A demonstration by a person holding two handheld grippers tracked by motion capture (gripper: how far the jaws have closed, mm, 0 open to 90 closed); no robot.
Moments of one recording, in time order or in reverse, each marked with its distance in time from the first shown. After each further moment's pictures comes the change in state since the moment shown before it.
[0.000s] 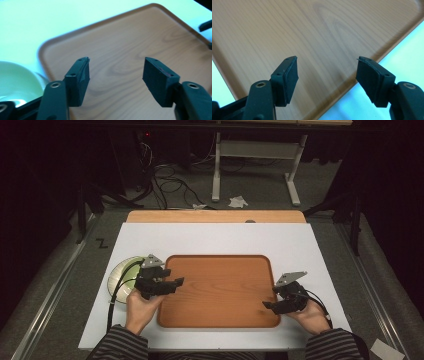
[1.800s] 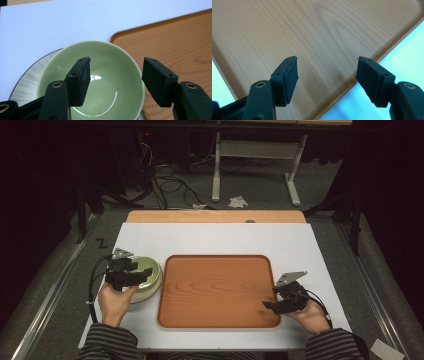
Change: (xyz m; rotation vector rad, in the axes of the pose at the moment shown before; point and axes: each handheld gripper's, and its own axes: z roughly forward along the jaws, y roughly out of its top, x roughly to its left) left arm 0.065 -0.009 -0.030 0.038 0.221 -0.111; right arm -0.001 0.000 0.000 -0.001 0.004 0.001
